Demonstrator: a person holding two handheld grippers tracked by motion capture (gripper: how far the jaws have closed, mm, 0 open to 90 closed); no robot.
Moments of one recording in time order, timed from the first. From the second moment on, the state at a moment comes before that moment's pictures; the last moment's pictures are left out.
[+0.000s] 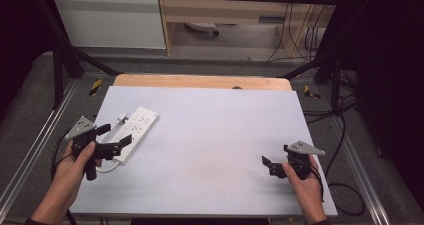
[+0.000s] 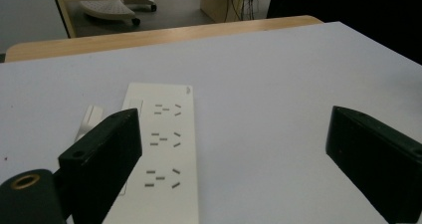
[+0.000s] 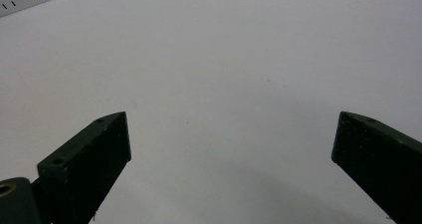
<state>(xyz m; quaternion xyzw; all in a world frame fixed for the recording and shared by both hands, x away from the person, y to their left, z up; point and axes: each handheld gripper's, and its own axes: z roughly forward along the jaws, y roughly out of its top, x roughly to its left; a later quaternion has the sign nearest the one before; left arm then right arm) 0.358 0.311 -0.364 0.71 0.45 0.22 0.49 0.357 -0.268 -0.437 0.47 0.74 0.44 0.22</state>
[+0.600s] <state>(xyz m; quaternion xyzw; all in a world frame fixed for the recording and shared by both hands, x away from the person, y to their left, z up) 0.309 0.288 -0.417 0.74 0.43 0.22 0.47 0.357 -0.269 -0.438 0.47 0.74 0.44 0.21</state>
